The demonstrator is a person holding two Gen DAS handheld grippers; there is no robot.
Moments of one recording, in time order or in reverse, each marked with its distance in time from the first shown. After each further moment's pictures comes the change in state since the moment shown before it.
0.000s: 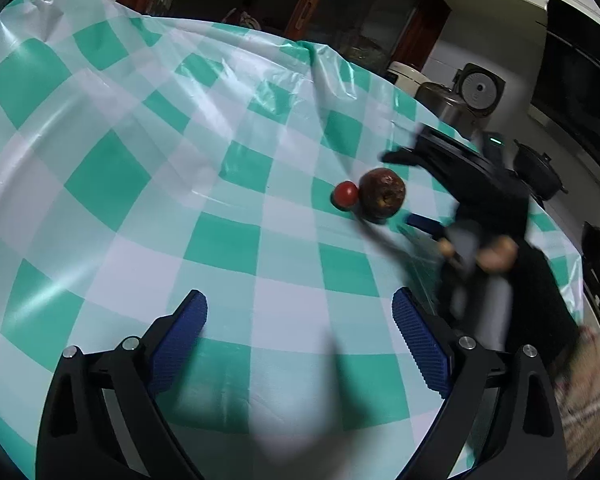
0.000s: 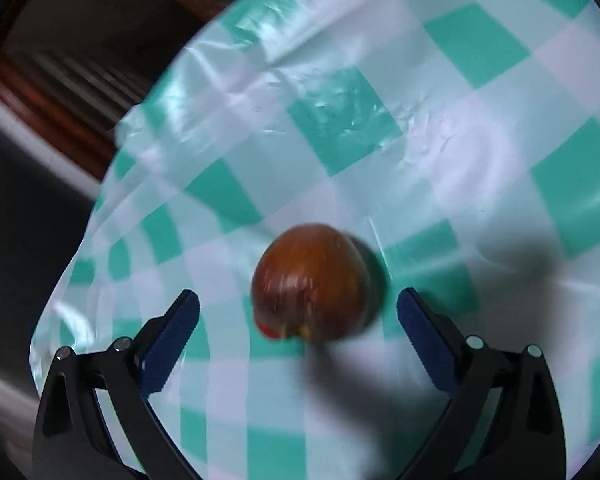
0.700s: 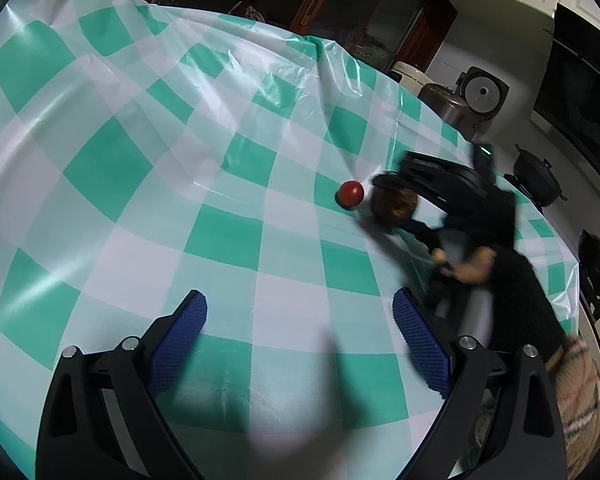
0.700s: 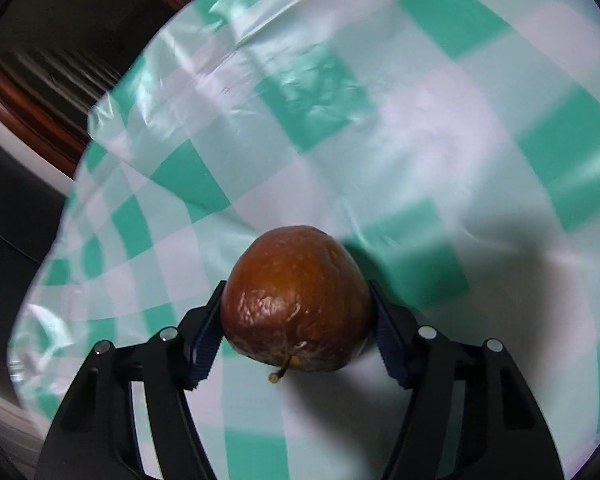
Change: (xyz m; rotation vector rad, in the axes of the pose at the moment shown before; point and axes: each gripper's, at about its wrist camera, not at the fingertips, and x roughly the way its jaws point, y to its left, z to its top) left arm 0.004 0.004 0.001 -0.039 0.017 -0.005; right arm 0.000 -0.019 -0.022 0.014 -0.004 -0.031
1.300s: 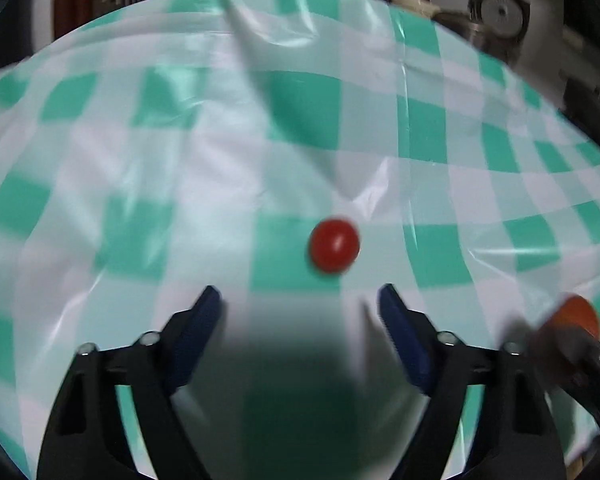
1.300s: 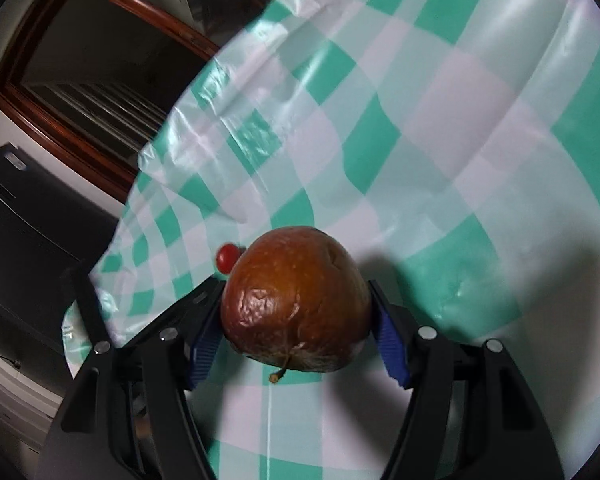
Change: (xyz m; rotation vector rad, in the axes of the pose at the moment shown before) left arm 0.167 -0.089 0.079 0.217 0.150 0.223; right arm -0.109 -0.096 -0.030 0.016 -0.090 0.153
